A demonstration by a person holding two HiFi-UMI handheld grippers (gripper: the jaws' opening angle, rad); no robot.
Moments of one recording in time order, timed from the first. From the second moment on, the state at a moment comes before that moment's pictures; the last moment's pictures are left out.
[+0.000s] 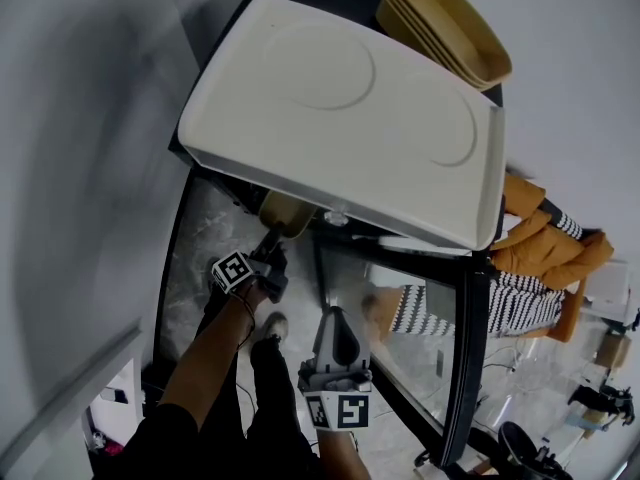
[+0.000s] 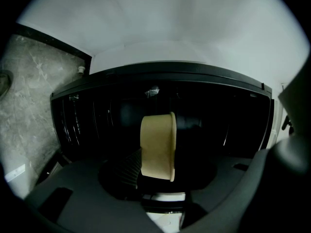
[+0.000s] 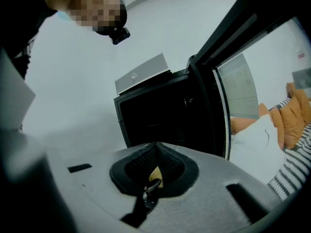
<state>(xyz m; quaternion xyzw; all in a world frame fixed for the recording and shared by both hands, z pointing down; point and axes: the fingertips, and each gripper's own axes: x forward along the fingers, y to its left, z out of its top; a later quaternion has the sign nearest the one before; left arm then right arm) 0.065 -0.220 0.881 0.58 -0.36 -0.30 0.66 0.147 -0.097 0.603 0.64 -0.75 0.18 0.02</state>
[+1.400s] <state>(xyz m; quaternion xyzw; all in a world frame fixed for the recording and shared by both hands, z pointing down) 0.023 -0.083 0.777 0.57 -0.37 -0.30 0.67 0.152 -0.049 0.512 0.63 -0.76 0.14 0.00</state>
